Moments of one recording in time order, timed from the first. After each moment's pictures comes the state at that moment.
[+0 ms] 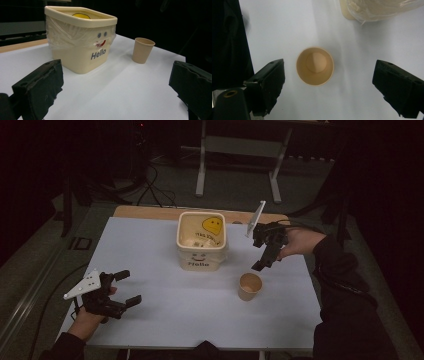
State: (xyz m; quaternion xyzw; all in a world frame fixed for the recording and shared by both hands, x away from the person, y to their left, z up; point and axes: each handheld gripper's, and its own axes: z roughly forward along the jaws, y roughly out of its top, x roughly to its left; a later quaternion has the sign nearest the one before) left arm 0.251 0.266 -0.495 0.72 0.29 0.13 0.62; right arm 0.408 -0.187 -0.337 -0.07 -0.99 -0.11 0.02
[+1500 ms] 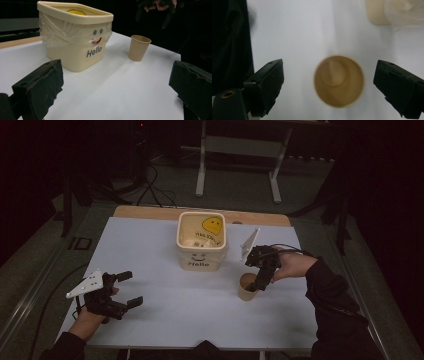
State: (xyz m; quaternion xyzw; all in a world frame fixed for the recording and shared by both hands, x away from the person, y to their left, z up) left arm 0.252 0.264 -0.496 0.72 0.28 0.12 0.62; right arm 0.374 -0.183 -0.393 -0.04 -0.99 -0.14 0.03
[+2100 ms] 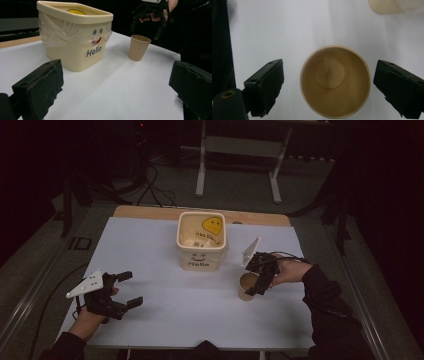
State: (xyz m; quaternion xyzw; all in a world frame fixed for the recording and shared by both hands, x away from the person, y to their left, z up) left arm 0.253 0.264 -0.497 0.72 0.28 0.11 0.62; right arm 0.381 -0.195 -0.433 -0.05 -0.99 -0.16 0.02
